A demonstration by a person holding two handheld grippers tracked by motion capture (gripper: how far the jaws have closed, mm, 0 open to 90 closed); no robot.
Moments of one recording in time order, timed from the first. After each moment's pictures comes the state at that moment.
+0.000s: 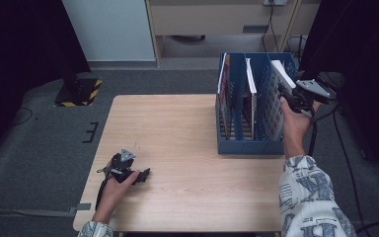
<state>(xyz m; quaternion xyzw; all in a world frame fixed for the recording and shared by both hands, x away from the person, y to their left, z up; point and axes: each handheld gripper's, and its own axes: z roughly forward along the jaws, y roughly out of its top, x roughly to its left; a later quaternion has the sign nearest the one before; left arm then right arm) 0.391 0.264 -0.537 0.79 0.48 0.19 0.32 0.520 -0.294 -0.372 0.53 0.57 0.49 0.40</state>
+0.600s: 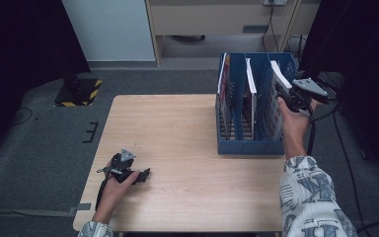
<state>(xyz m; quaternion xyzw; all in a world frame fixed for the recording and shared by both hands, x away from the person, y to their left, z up) 0.391 0.264 -0.537 0.79 0.48 0.19 0.32 0.519 -0.286 -0.366 0.50 0.59 0.49 0.40</state>
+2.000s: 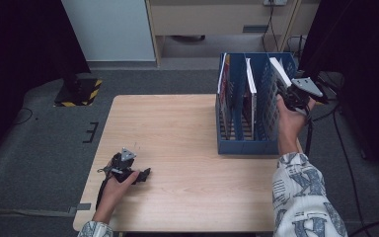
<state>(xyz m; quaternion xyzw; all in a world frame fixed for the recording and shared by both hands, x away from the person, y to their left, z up) 0.393 0.263 -0.537 0.79 0.48 0.19 0.32 0.530 -0.283 -0.375 0.51 0.56 0.48 0.45</state>
